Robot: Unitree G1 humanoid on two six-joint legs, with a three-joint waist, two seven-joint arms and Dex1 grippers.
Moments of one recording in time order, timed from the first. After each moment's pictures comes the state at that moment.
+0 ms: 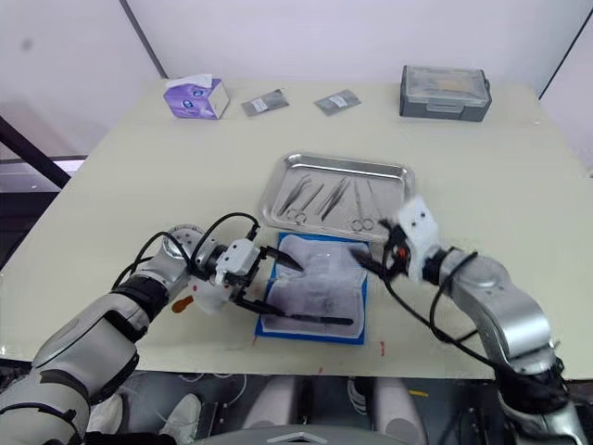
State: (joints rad) left arm -0.74 0.69 -0.78 0.86 -0.61 -0.61 -1.57; right arm -0.17 -0.54 0.08 -0.59 0.41 0.83 0.68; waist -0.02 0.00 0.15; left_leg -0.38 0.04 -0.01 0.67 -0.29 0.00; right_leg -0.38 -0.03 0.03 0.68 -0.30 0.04
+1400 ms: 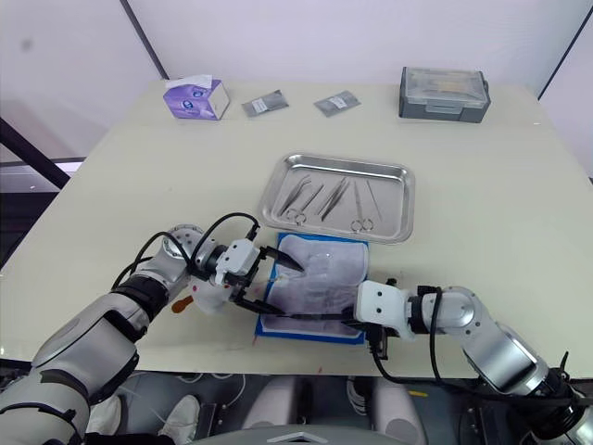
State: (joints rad) left arm -0.75 0.68 -0.79 0.86 -0.61 -0.61 -1.57; right arm -0.17 -0.75 0.45 -0.50 0.11 0.42 0.92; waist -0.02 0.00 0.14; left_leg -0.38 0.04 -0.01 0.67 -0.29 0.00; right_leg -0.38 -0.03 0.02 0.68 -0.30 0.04
